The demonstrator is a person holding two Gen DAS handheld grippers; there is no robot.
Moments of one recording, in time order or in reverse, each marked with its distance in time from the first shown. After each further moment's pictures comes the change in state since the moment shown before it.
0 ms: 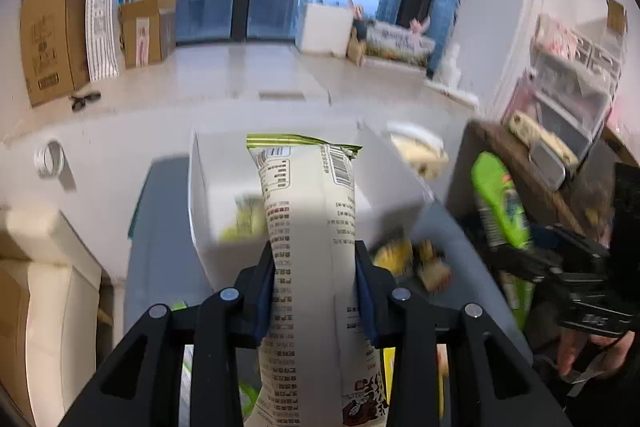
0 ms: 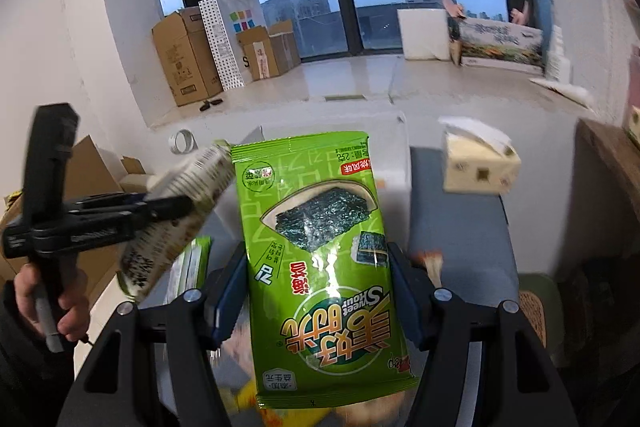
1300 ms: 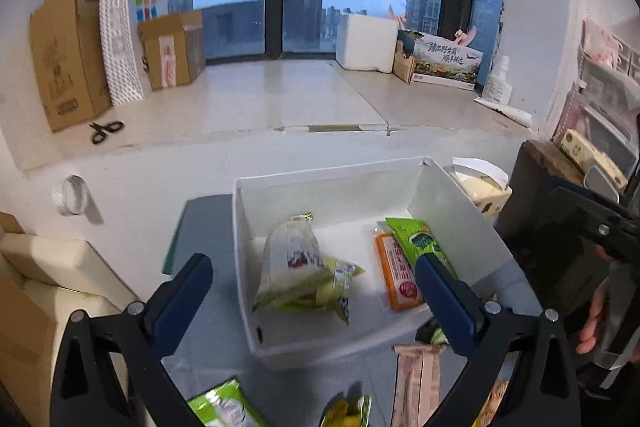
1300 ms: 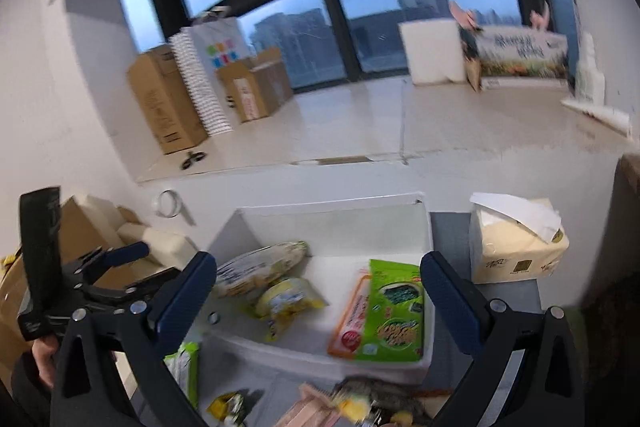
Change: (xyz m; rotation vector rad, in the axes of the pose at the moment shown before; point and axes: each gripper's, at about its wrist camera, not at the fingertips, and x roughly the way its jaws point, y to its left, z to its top) left arm 0.051 0.028 0.043 0.033 -0.041 0.159; right arm 0.081 -0.013 0.110 0.061 -0.062 0.055
